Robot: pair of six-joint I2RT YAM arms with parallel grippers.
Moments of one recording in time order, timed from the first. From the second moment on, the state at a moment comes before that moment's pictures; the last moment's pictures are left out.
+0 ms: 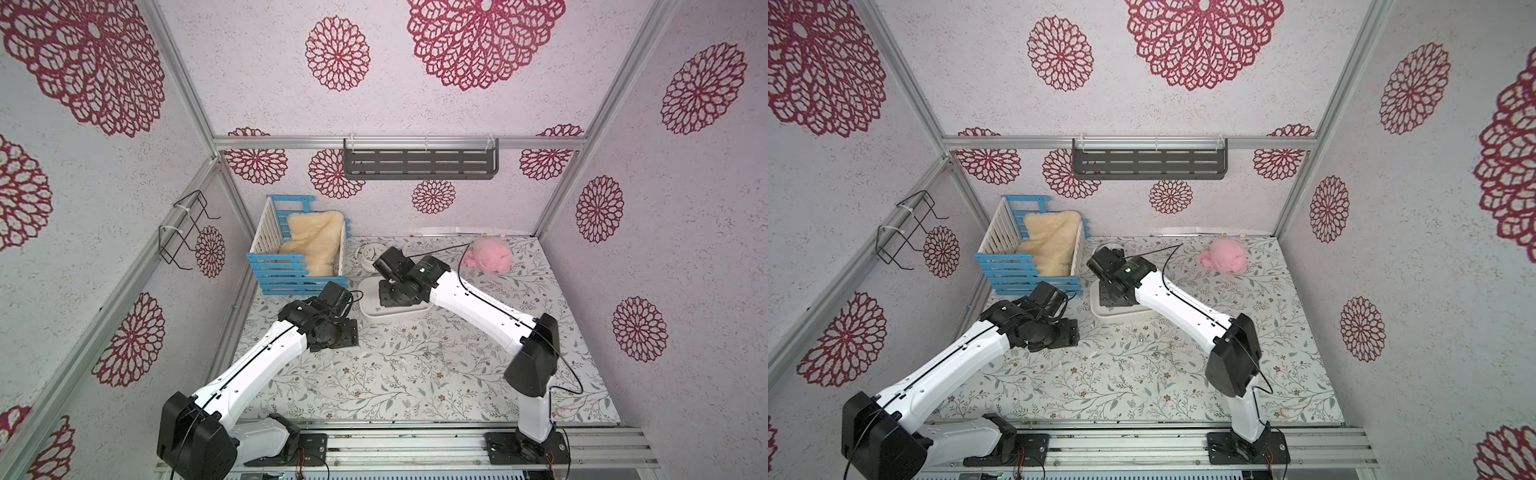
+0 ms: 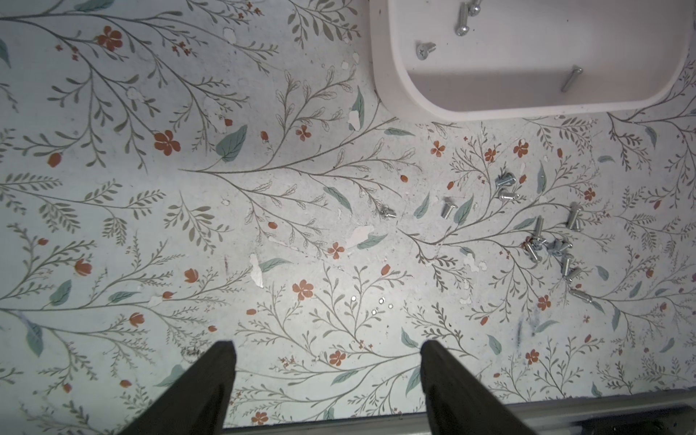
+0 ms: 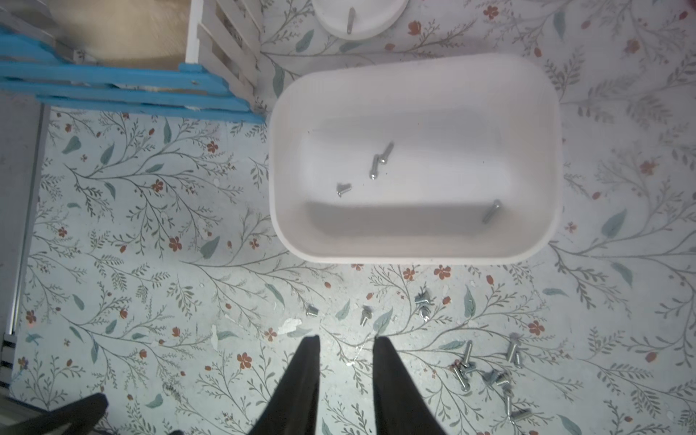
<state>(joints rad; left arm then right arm) -0.53 1.27 1.06 -1.01 -0.04 -0.63 0.83 1.88 1.83 -1.04 0.18 0.68</state>
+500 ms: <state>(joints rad) -0.58 1.50 1.12 -0.98 -0.01 -0.57 0.82 1.48 1.36 -0.88 0.26 0.78</state>
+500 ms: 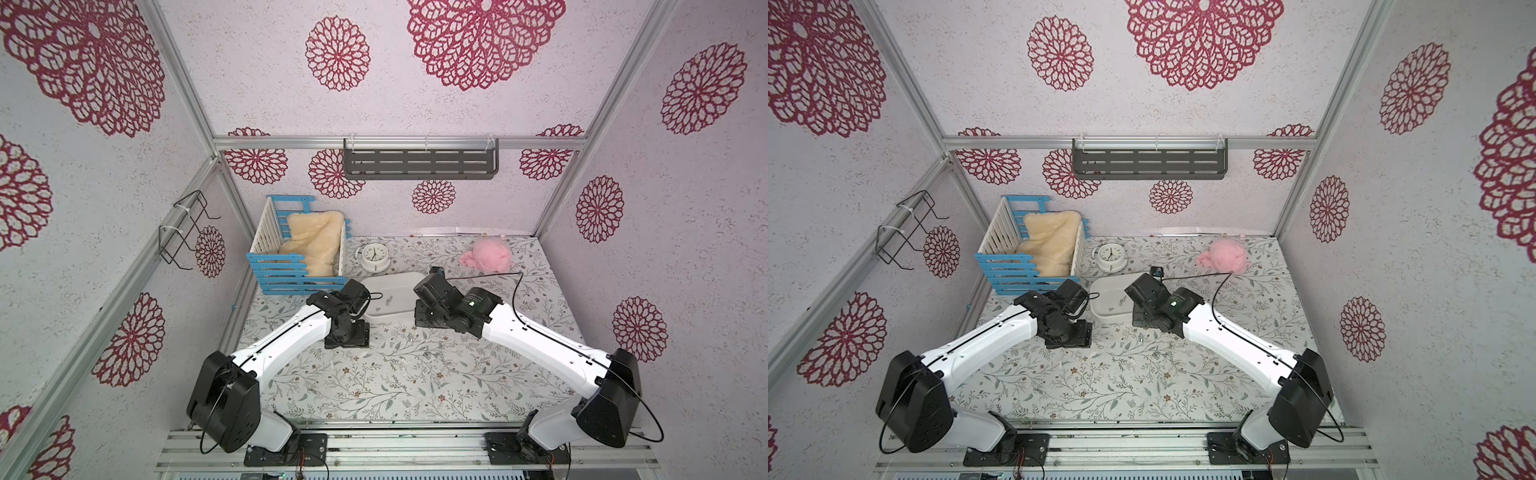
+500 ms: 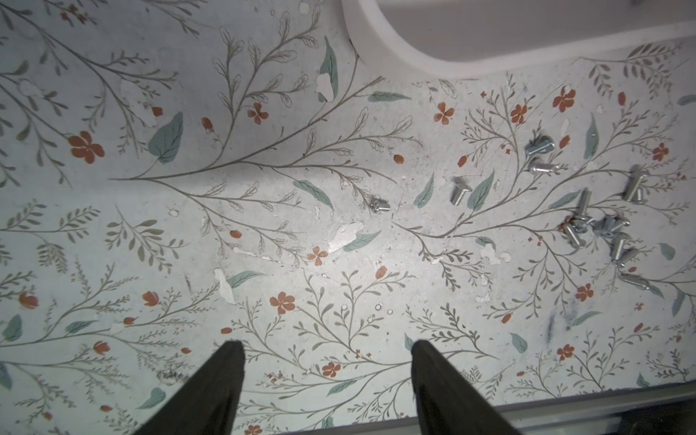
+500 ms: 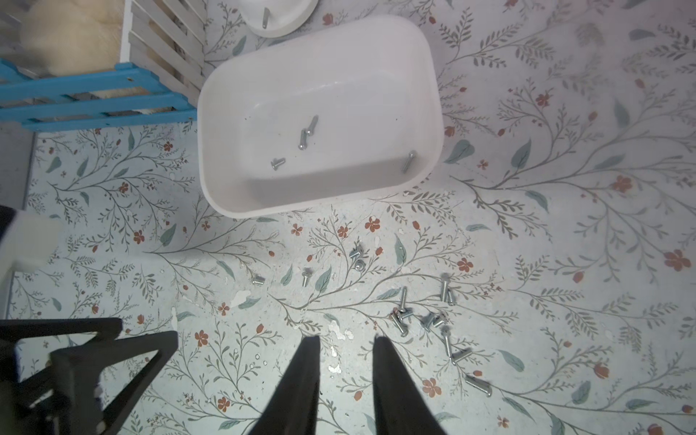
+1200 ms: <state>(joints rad) -0.64 1.78 1.21 -0.85 0.00 -0.57 0.73 1.18 1.12 -0.88 0.32 0.81</state>
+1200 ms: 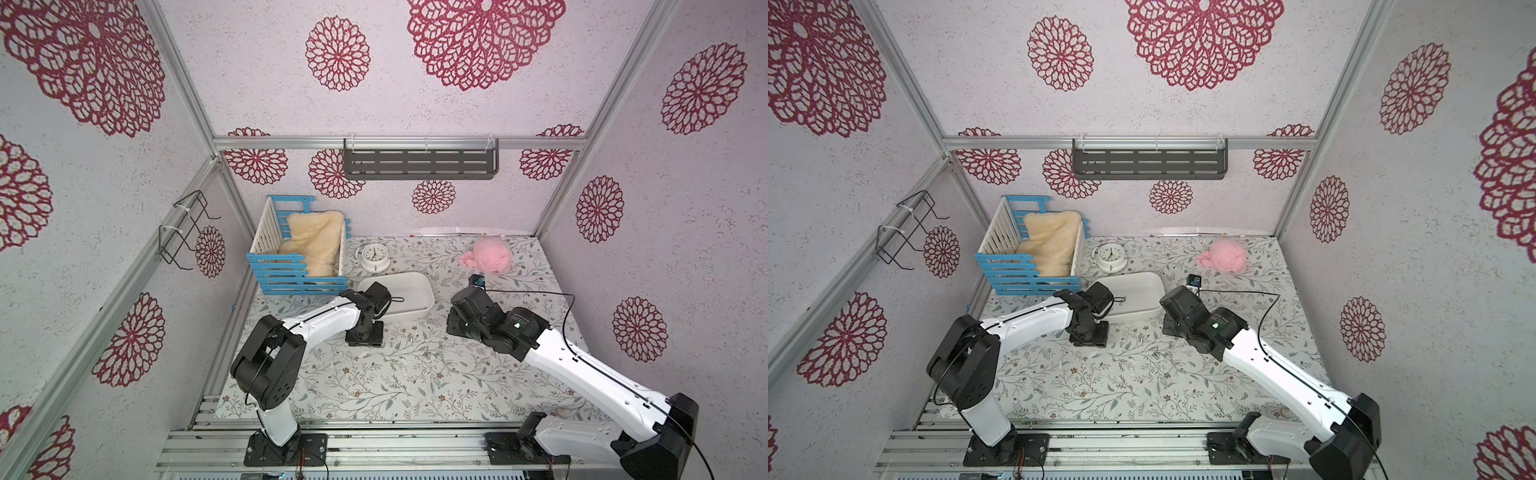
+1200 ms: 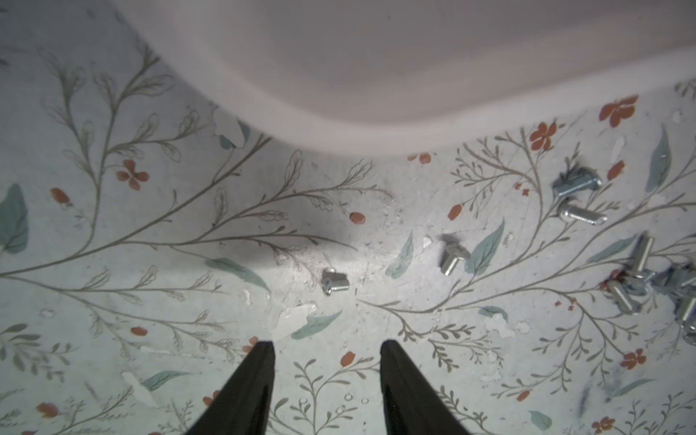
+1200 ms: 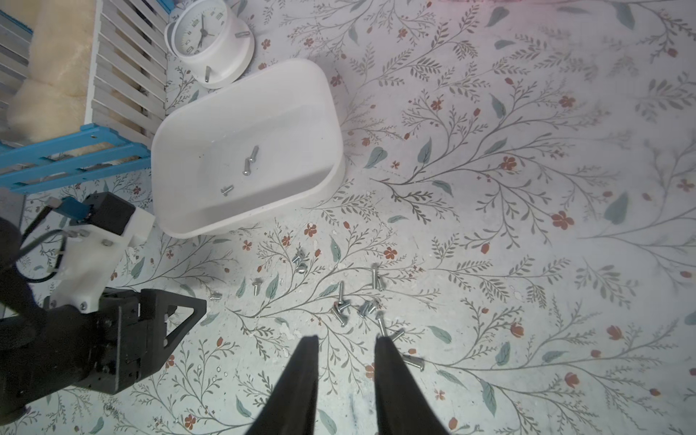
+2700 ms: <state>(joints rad) -0.65 1.93 1.25 -0.84 -0.01 -0.54 0.70 1.18 1.06 -0.83 0.25 0.82</state>
